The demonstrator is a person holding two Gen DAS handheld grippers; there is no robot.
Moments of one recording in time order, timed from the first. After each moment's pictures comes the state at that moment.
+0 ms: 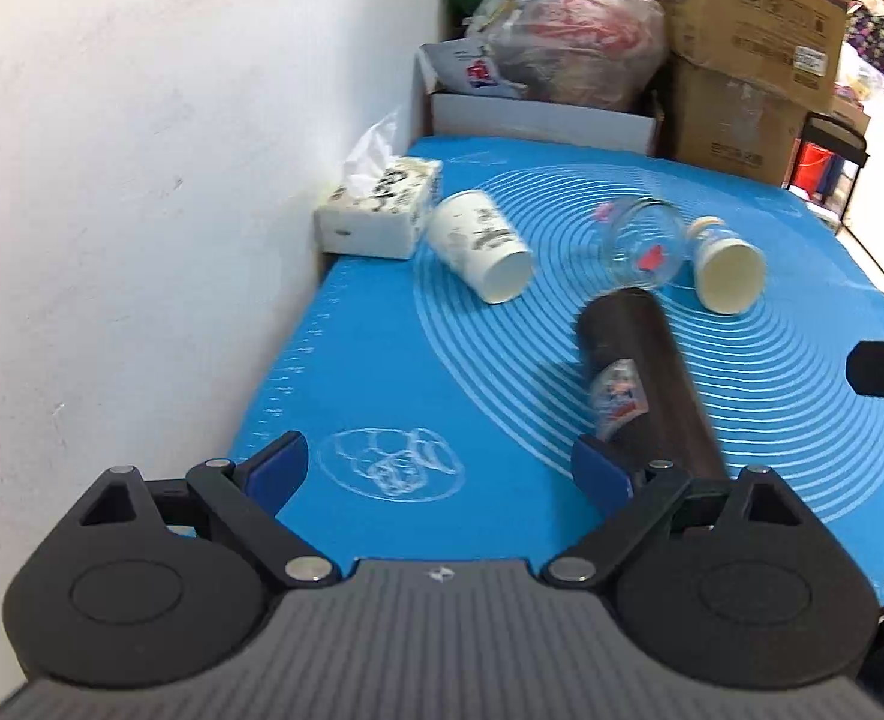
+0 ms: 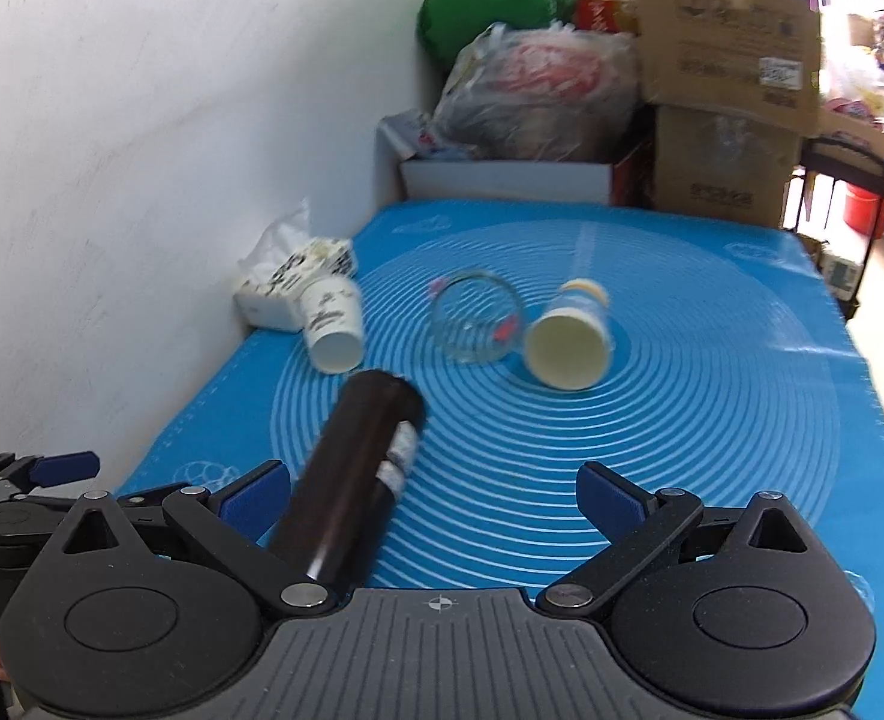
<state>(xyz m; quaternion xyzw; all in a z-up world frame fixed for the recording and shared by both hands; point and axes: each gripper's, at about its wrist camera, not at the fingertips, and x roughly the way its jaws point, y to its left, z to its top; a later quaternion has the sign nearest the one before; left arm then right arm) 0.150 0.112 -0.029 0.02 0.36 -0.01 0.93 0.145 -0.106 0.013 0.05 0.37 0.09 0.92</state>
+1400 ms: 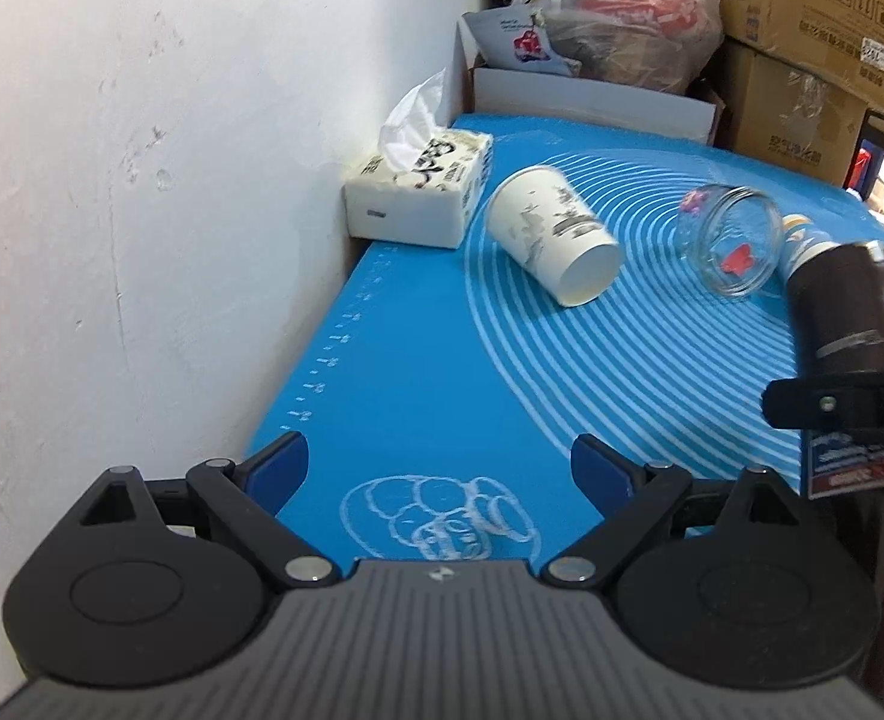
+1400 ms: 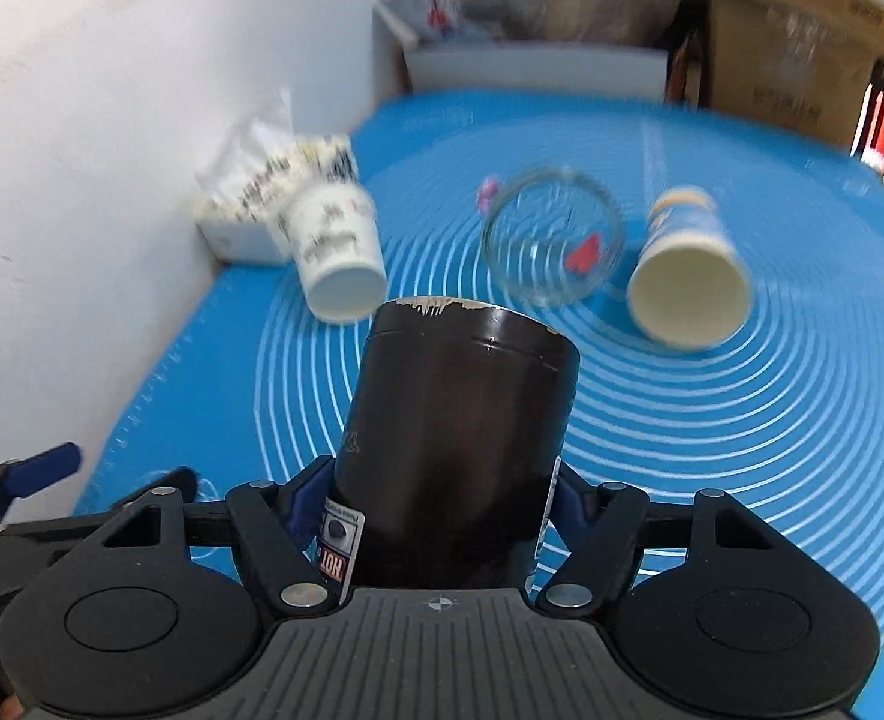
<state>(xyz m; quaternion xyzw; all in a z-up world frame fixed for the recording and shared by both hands) 0.203 0.130 -0.062 0.02 0.37 0.00 0.93 0.234 -0.046 -0.041 0.06 0.44 0.08 0.89</state>
